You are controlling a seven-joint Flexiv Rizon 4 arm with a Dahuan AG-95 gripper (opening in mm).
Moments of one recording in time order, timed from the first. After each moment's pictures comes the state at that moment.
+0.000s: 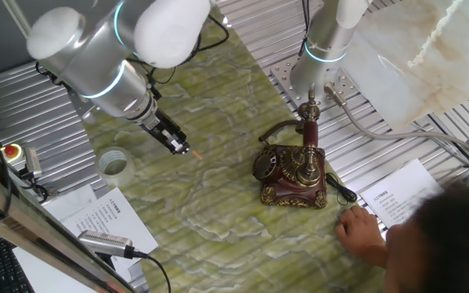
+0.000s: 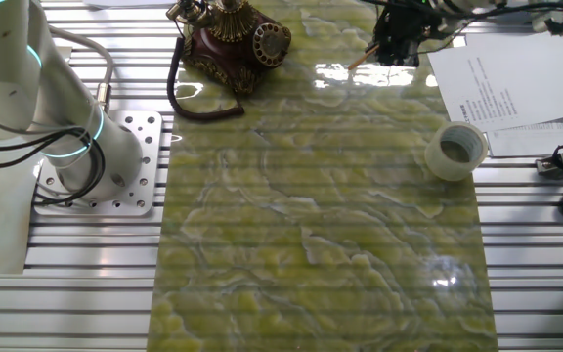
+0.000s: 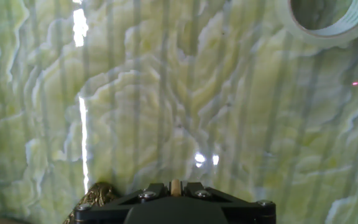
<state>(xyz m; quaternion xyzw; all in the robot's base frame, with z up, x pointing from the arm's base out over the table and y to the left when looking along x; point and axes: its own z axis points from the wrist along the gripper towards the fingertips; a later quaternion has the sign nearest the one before) 0.519 0.129 0.172 0.05 -0.98 -0.10 0.18</state>
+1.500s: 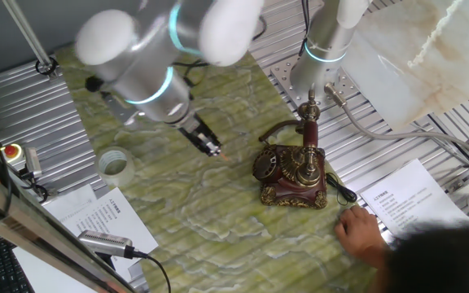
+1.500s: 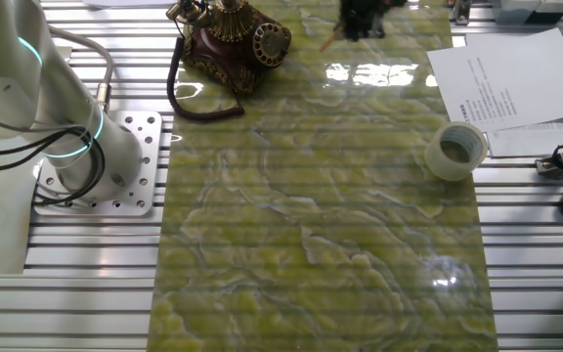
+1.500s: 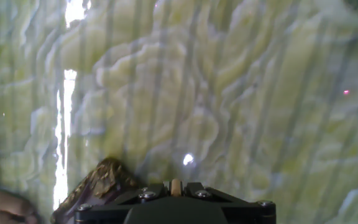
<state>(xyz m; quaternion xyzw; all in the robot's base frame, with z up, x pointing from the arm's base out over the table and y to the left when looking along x) 0.453 0.172 0.179 0.10 -0.98 -0.09 0.16</state>
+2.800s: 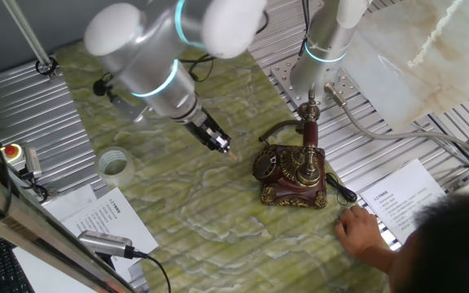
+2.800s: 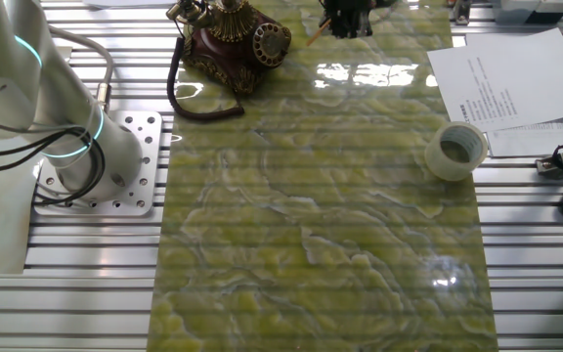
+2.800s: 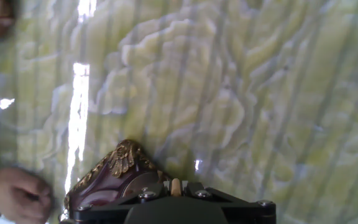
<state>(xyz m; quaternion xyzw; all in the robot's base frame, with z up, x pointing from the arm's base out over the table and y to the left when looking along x) 0.440 0.176 0.181 0.17 -0.96 -0.15 0.18</state>
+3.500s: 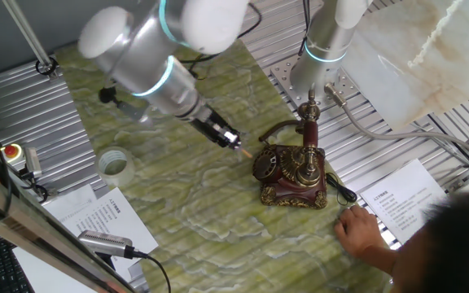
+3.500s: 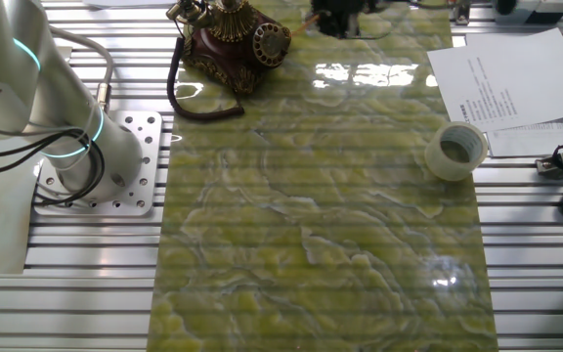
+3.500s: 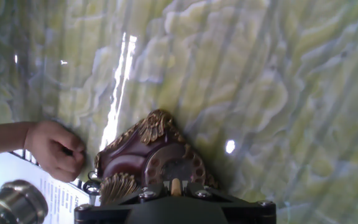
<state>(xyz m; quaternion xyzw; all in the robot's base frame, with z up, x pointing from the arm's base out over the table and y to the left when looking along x) 0.401 0.190 0.185 0.18 -0.95 -0.18 0.20</state>
